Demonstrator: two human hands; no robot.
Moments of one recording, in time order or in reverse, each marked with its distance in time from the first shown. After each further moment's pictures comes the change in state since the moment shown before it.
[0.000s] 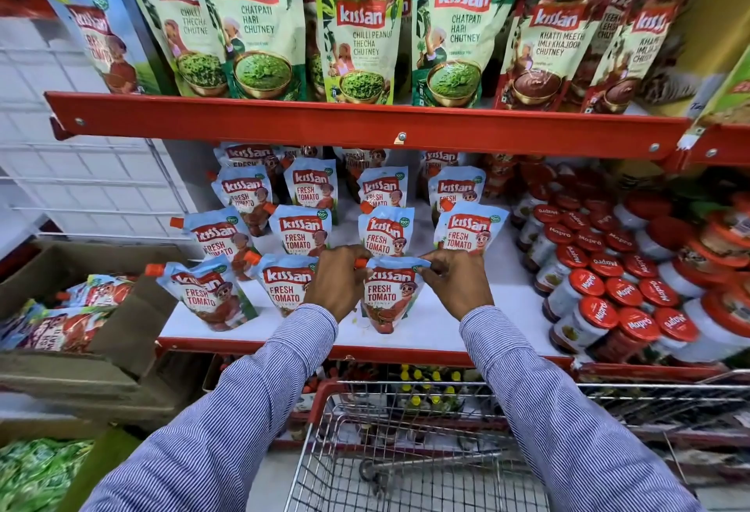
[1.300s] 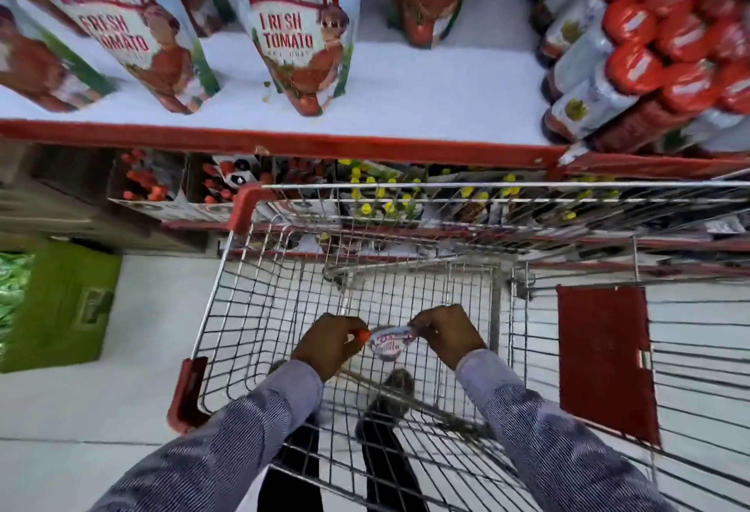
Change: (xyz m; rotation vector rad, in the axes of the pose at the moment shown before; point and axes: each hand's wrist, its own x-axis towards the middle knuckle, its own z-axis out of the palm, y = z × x) left_hand -0.276 -0.084 0.255 -0.095 -0.750 -0.282; right_hand -0.274 0.259 0.096 -0.167 -0.715 0.287
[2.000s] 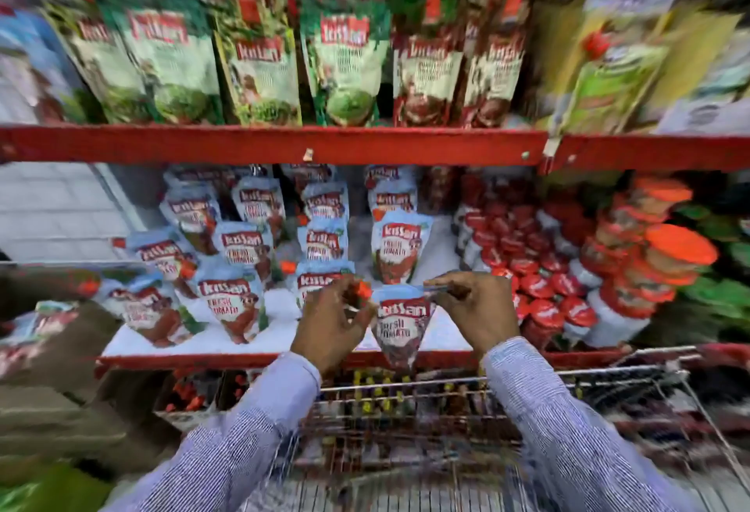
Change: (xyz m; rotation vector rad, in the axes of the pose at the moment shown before) left_hand -0.037 0.219 -0.252 -0.111 0.738 0.480; right_hand -0.049 -0.175 -0.297 0.305 0.812 -0.424
